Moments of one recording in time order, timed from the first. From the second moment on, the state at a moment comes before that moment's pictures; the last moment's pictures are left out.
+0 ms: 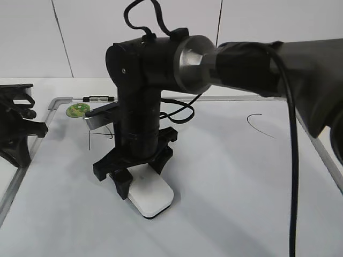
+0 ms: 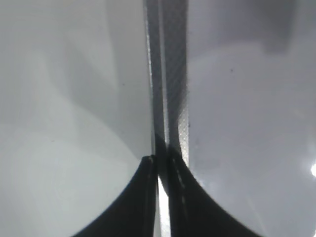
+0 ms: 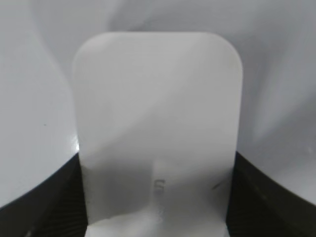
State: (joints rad) left arm -0.08 1.95 -1.23 -0.09 0.92 -0.01; right arm 0.79 2.28 -1.90 0.11 1.25 0.04
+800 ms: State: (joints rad) left arm -0.08 1.95 -1.23 -0.10 0.92 -0.01; right arm 0.48 2.28 -1.91 0.09 1.25 0.05
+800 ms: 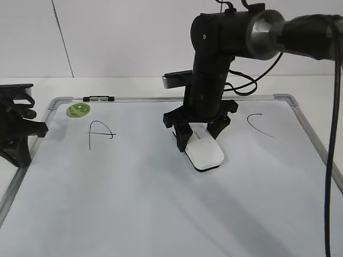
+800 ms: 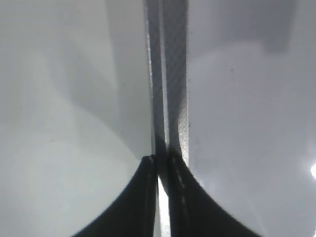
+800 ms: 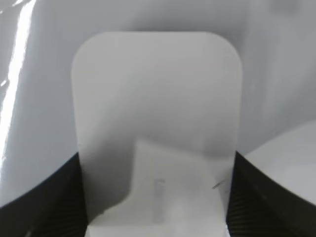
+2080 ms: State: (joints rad) left arm -0.08 1.95 -1.23 -0.10 0.92 -0.01; right arm 0.00 1.84 -1.34 0.21 1.18 -0.13
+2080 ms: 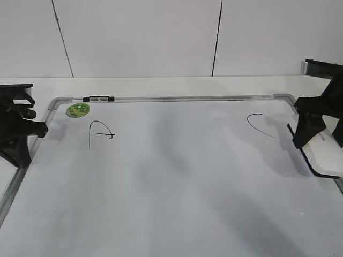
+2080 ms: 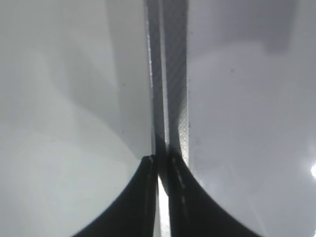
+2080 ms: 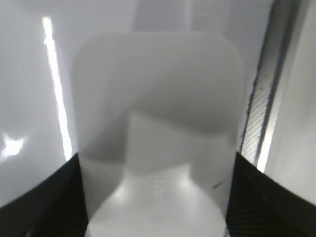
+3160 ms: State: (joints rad) left arm -0.08 1.95 -1.23 -0.10 0.93 -0.01; right arm -0.04 1.90 -1.34 0.17 1.06 -0.17
